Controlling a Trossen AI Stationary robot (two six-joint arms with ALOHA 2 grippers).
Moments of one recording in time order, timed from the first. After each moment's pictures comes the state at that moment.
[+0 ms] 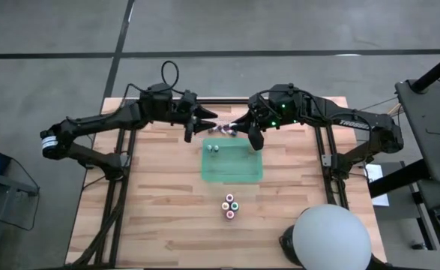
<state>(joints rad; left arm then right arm) 0.36 1.22 1.09 0.00 0.40 -0.26 -0.17 1.41 1.50 -0.51 -0.16 0.33</state>
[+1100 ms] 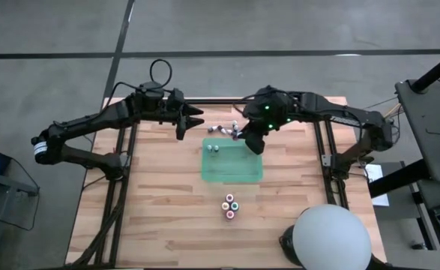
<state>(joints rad) 0.41 1.12 1.09 -0.26 0.27 -0.18 -0.19 1.54 1.65 -0.92 -0.18 0.27</state>
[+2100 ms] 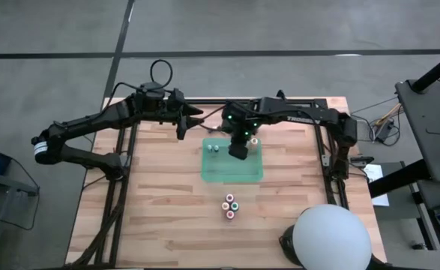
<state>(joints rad) 0.41 1.12 1.09 -0.26 0.26 -0.18 -0.22 1.88 1.77 -1.07 -0.18 0.08</state>
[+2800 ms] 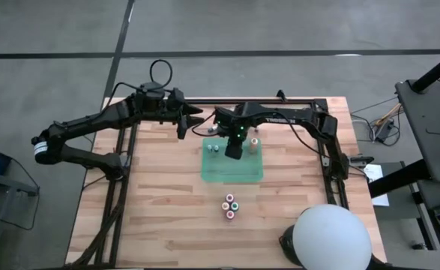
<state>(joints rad) 0.41 1.12 1.09 -0.26 0.23 -0.18 -0.28 2.08 1.76 -1.06 -0.10 0.00</state>
